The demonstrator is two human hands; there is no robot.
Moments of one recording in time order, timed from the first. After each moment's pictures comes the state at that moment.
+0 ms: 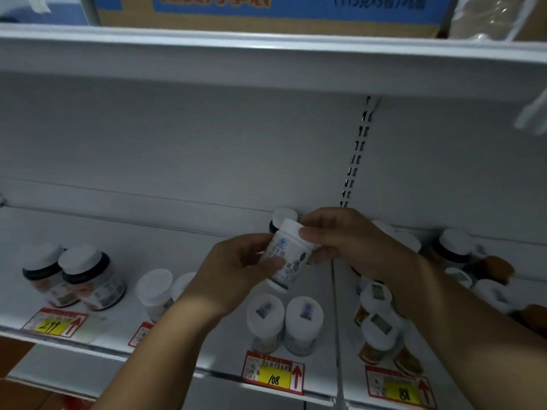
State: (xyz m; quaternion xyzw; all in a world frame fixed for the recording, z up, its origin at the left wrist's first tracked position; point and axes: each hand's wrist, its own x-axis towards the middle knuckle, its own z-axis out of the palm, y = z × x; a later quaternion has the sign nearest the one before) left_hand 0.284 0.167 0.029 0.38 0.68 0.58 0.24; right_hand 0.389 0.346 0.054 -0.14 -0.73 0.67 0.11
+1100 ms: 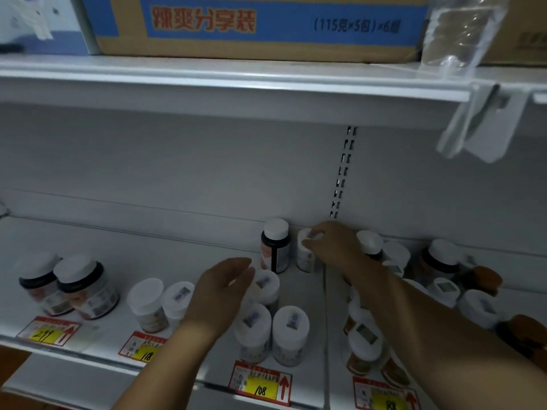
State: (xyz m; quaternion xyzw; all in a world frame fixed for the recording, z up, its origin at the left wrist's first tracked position) left_hand 0.292 0.176 -0.001 0.26 0.80 0.53 0.13; right_hand 0.356 0.402 0.000 -0.34 -0.89 0.28 0.16
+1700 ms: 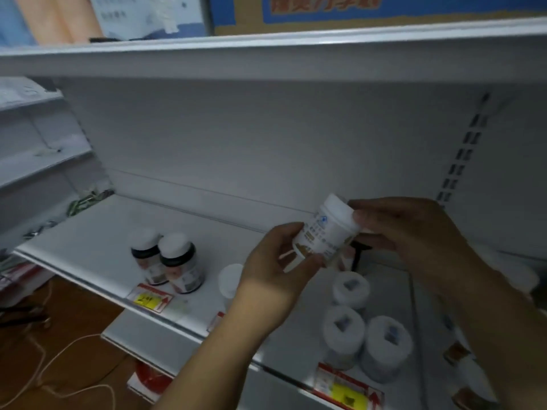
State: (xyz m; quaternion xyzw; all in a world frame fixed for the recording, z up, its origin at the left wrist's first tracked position) left_hand 0.275 0.131 0.036 0.28 0.68 0.67 0.10; right_hand 0.355 0.296 0.079 -0.09 -0.71 0.66 0.25
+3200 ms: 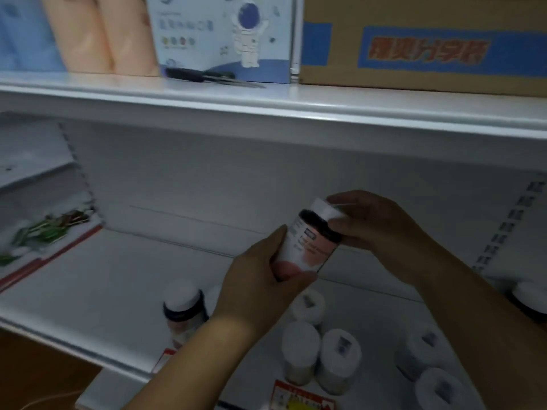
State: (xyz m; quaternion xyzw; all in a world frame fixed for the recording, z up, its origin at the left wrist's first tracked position) left_hand 0.137 0.057 0.055 0.38 0.75 0.54 0.05; right_hand 0.219 0.225 0.113 -0.12 -0.72 0.65 0.22
